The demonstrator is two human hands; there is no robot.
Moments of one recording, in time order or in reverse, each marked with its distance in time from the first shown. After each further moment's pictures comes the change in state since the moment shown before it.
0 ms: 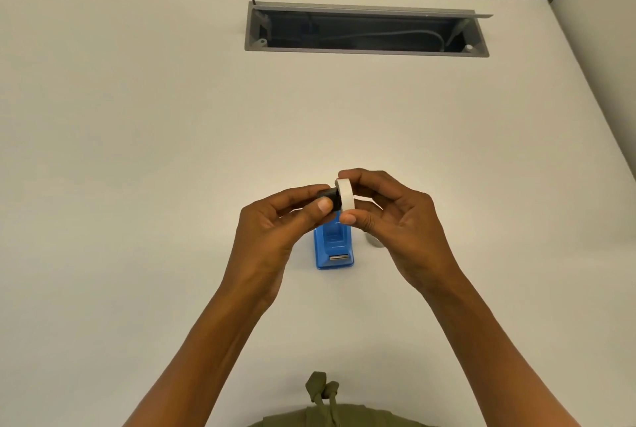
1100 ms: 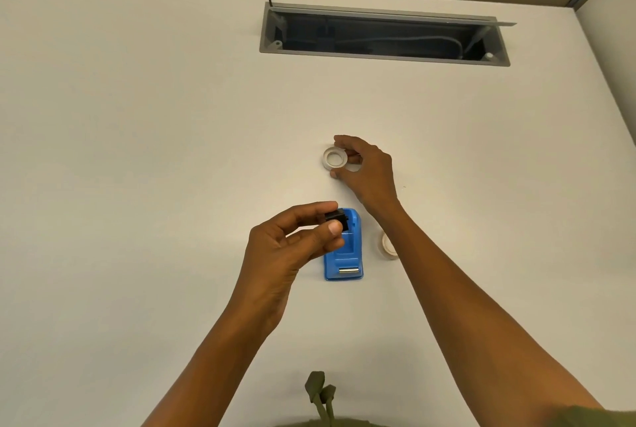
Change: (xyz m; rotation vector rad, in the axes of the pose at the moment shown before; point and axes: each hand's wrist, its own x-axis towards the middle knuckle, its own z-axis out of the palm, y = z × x) left_hand 0.002 -0.016 -0.005 -0.061 0.011 -0.086; right_hand 0.118 0.069 0.006 -0.528 0.163 0.030
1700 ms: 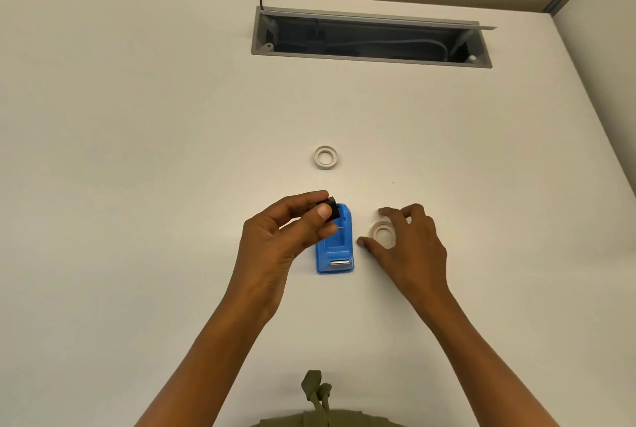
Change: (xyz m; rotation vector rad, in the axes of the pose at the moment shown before) left_hand -0.003 0.003 0.002 -0.108 -0.028 0.045; right_hand -0.116 0.034 -0.044 -0.613 0.061 0.177
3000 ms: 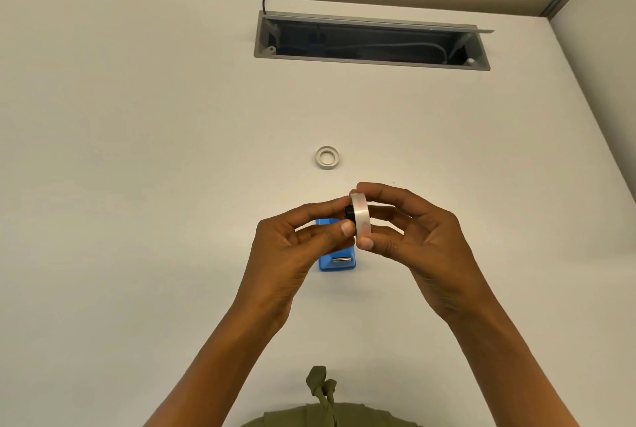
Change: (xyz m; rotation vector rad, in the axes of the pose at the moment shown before) left_hand -0.020 0.012 0.014 0.206 -0.041 0.024; right_hand -0.030 -0.053 -0.080 1.170 -0.330 -0.198
